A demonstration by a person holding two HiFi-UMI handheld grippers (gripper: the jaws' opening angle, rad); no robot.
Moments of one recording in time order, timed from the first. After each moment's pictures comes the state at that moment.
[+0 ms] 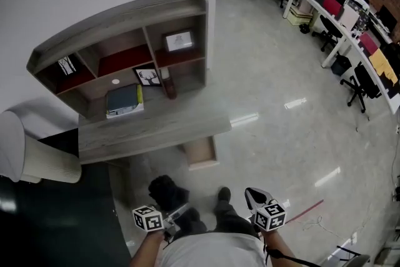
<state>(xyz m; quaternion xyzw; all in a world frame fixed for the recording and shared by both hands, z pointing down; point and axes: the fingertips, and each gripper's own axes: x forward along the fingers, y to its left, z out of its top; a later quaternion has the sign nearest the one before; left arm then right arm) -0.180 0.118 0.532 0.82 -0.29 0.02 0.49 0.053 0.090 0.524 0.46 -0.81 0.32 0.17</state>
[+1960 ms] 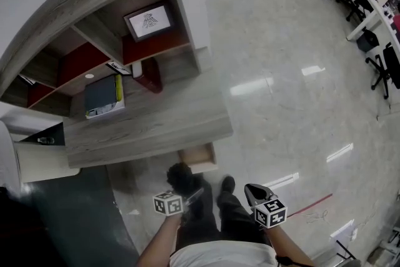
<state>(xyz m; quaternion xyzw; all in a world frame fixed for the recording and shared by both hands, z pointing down) -0.075 -0.067 0.751 0.74 -0.34 0.12 0.57 0.108 -0.081 0.684 0.38 -0.80 0.41 0.23</state>
